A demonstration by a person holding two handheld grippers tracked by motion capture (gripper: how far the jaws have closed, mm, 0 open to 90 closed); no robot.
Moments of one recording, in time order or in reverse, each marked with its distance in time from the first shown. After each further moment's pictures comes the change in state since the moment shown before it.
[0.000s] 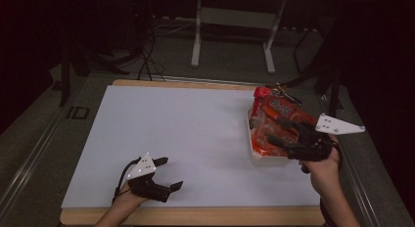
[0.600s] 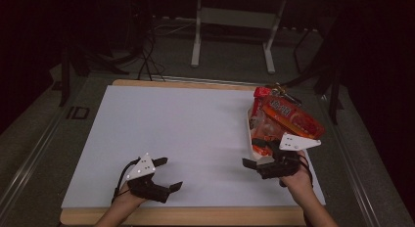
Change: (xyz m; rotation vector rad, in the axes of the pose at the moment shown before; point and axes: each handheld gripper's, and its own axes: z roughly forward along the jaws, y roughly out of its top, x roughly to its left) left arm -0.001 0.000 -0.002 -0.004 0.000 0.006; right arm 0.016 -0.067 0.051 0.129 0.105 0.016
